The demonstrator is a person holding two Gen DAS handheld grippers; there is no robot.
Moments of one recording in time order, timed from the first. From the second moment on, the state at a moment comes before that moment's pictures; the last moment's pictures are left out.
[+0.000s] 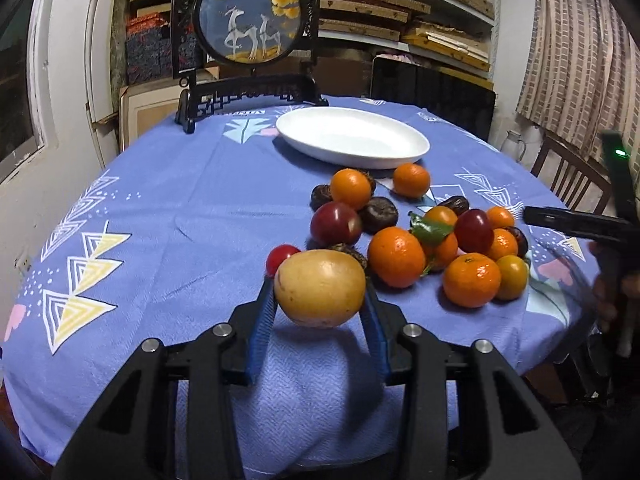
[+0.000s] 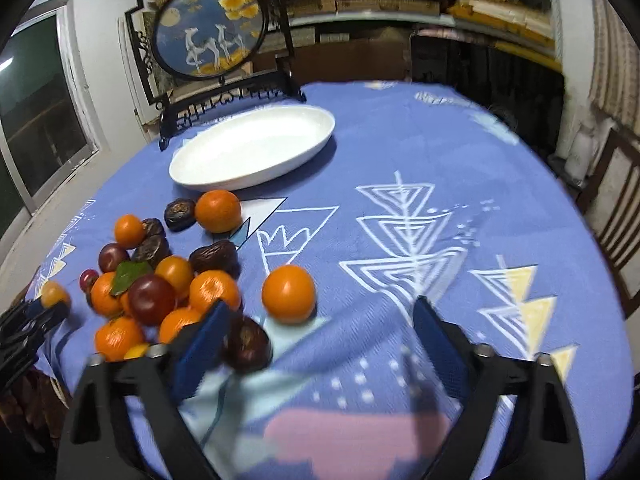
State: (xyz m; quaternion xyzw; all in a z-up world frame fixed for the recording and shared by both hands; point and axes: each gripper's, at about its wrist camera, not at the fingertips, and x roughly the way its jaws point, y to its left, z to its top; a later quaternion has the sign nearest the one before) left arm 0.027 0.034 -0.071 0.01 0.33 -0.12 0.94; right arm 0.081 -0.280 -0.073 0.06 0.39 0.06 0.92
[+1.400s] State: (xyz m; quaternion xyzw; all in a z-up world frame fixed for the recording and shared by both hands) left arm 0.339 -0.035 -0.048 -0.02 0.46 -0.16 0.87; right arm 0.333 -0.248 -0.048 0.11 0.44 0.14 0.88
